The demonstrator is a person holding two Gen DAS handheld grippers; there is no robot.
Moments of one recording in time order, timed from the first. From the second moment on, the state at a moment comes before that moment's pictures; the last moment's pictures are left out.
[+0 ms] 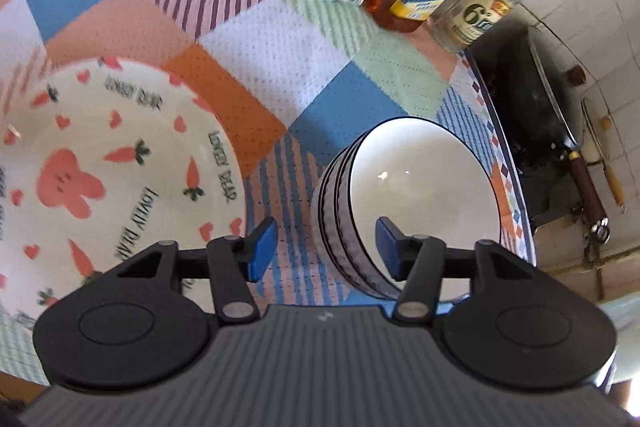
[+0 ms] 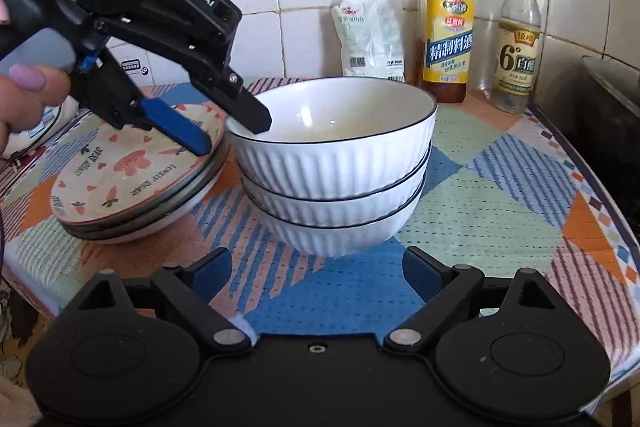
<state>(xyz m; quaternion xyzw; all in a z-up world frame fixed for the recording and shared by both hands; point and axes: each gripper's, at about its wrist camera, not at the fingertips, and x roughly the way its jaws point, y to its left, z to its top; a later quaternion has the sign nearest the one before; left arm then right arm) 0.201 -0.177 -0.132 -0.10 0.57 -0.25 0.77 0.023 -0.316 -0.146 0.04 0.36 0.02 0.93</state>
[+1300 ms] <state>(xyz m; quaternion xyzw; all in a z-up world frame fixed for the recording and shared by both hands) 0.198 -0.206 -0.154 -0.05 0.56 -0.28 0.78 0.064 -0.321 -0.182 0.08 0.31 0.01 0.95</state>
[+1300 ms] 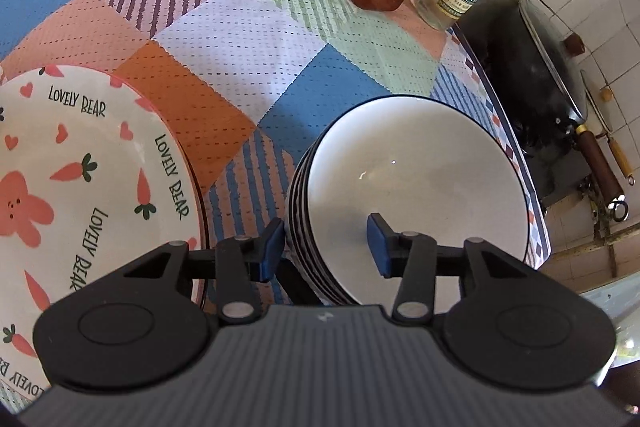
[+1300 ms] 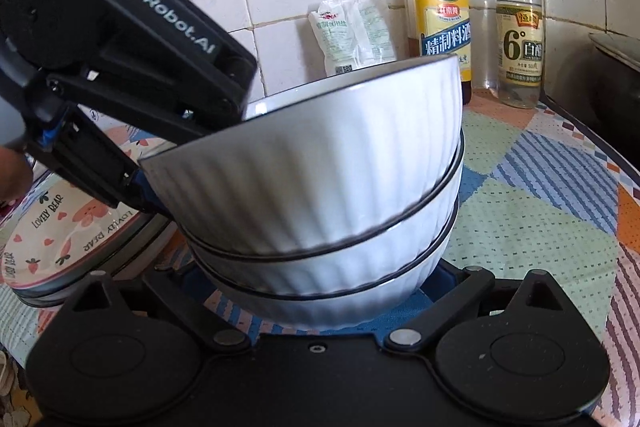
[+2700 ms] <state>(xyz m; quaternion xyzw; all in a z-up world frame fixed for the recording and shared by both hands) 0.178 -0.080 -0.063 -0.04 0.51 -0.26 0.82 0.073 -0.229 -0.106 0.00 0.26 0.14 0.96</state>
